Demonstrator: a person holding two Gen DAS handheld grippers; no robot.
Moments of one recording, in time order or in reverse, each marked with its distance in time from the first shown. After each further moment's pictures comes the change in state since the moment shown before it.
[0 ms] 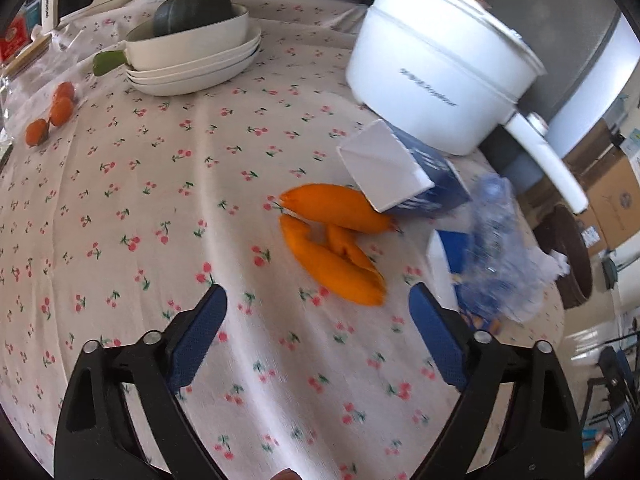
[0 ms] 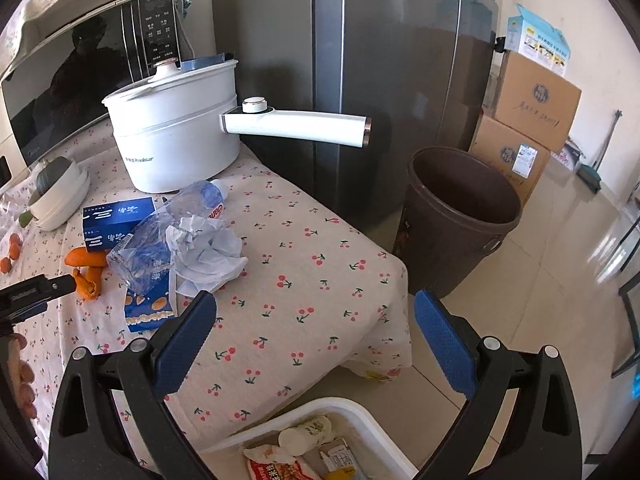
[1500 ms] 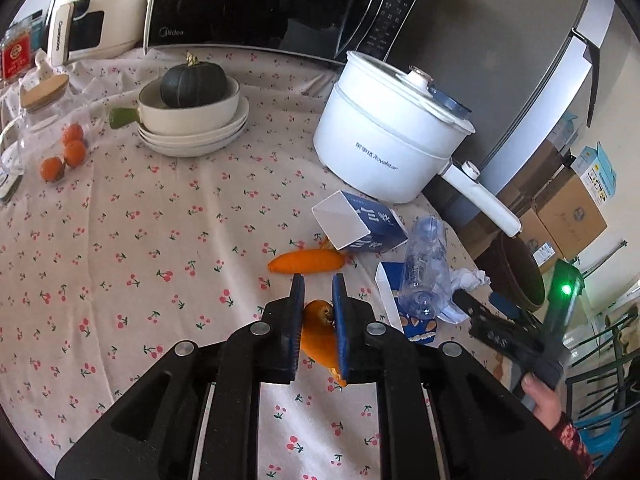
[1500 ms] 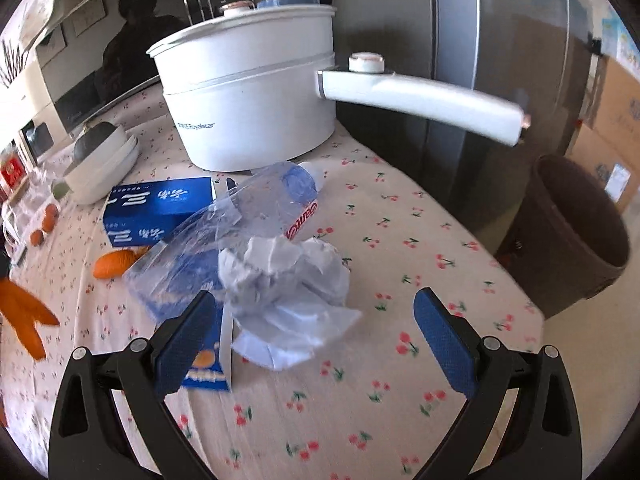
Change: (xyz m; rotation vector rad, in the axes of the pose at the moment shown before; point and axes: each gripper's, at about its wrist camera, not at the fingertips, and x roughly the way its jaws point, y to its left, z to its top) left arm -0.087 0.016 -0.004 0.023 -0.151 -0.164; right arm 0.100 0.064 0.031 -0.111 0.081 0.291
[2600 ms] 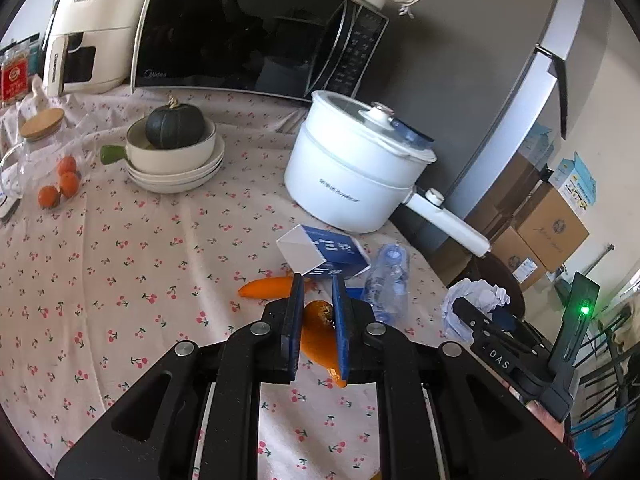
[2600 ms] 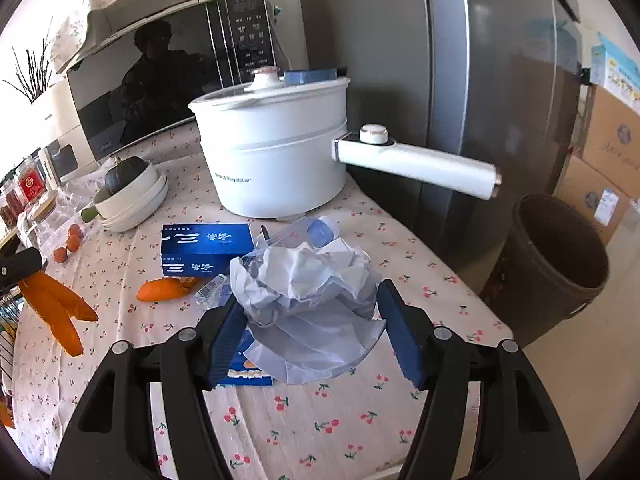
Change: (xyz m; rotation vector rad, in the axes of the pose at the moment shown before) left arm -0.034 -0.030 -0.001 0.033 -0.131 -0.056; right arm -0.085 0.021 -0.001 -0.035 -0.159 -0.029
